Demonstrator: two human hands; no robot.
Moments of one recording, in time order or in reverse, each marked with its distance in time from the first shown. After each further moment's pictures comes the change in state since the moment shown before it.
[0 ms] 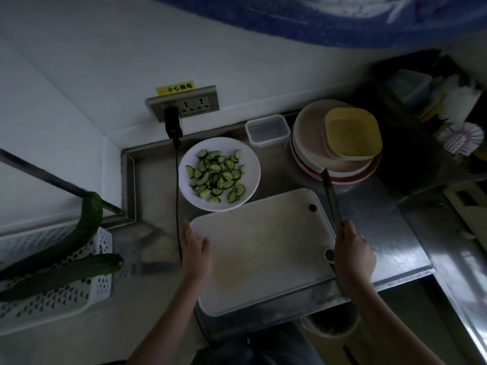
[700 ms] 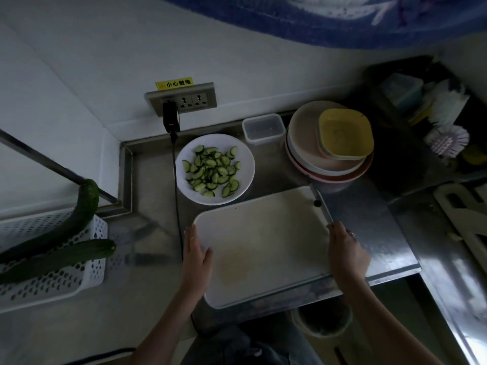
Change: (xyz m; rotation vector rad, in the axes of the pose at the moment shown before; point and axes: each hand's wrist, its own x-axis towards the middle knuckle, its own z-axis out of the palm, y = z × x) left_hand -0.034 -0.022 0.017 -0.043 -0.082 0.119; right_hand 0.005 0.024 0.001 -0.111 -0.045 -0.143
